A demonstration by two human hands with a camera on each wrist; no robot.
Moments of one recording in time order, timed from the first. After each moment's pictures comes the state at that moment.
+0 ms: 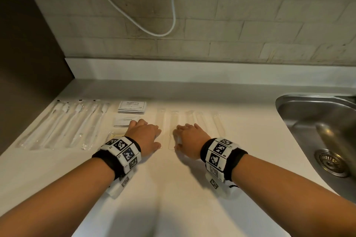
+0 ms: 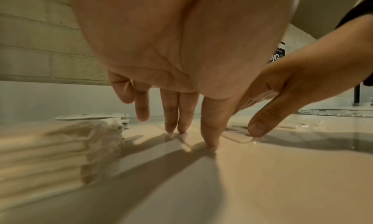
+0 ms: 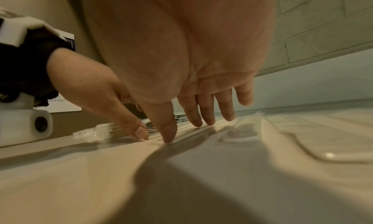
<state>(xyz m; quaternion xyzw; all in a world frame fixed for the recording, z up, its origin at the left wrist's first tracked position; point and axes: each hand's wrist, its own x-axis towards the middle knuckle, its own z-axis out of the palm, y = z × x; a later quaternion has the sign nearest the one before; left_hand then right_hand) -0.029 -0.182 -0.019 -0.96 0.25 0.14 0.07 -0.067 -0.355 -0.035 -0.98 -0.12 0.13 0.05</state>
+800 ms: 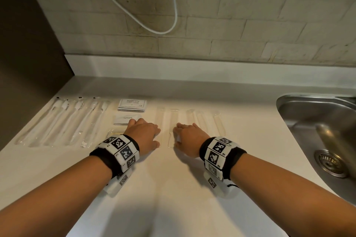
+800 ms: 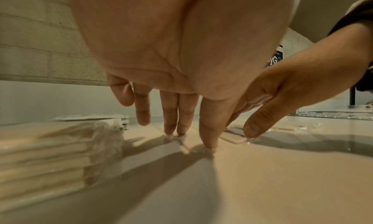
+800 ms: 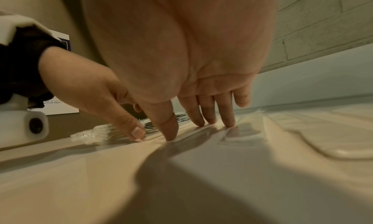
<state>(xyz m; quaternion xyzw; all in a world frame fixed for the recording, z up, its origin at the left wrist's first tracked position) -0.025 -0.177 -0.024 -0.96 0.25 0.14 0.05 -0.065 -0.351 -0.034 -0.98 -0.11 0.14 0.08</state>
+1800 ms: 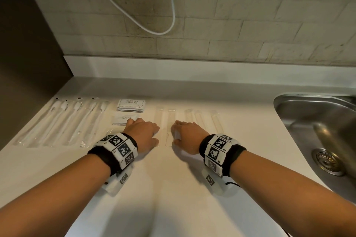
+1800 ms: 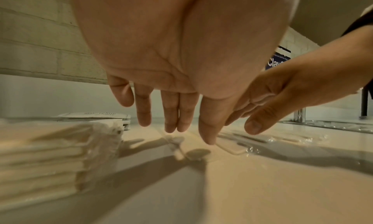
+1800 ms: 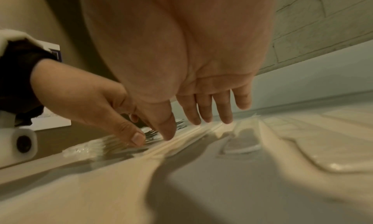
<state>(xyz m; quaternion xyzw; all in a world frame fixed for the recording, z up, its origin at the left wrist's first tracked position) -0.027 -0.178 -0.017 -0.96 0.25 0.15 0.04 -0.067 -0.355 -0.022 -0.97 -0.11 0.14 0.14</state>
